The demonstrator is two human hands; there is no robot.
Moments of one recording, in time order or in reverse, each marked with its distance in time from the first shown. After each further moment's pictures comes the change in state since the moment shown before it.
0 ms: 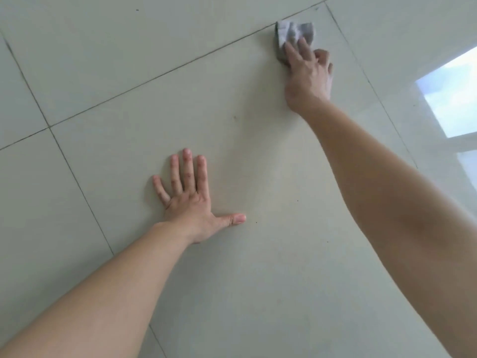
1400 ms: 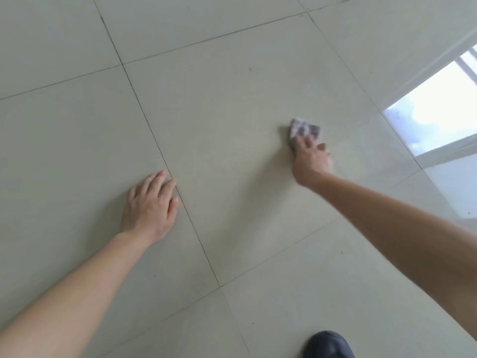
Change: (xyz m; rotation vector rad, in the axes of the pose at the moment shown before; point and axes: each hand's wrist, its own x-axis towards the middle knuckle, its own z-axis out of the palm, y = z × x) left_hand -0.176 -0.158 0.159 0.089 0.646 0.184; right_hand -0.340 0.030 0.026 -0.164 -0.192 0.057
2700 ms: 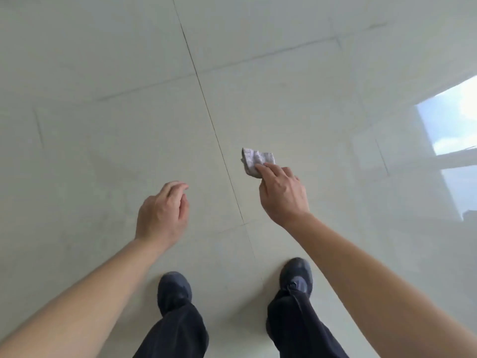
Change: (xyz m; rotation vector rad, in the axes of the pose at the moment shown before) left_hand -0.145 0.010 -0.289 -0.284 -0.010 -0.216; right_hand -0.252 -0.116 -0.197 0.175 0.018 -0.449
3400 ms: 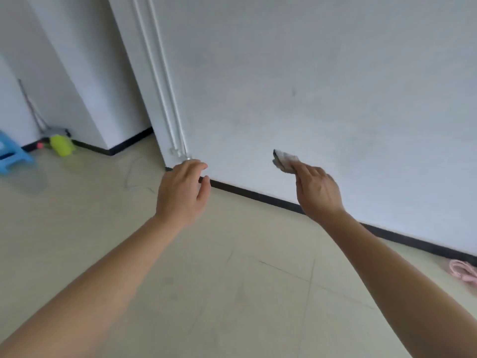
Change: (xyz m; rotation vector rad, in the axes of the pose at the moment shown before) left_hand -0.228 0.147 -0.792 0.377 1.008 -0.269; right_hand -0.101 -0.435 -0.674 0.050 0.598 -0.949
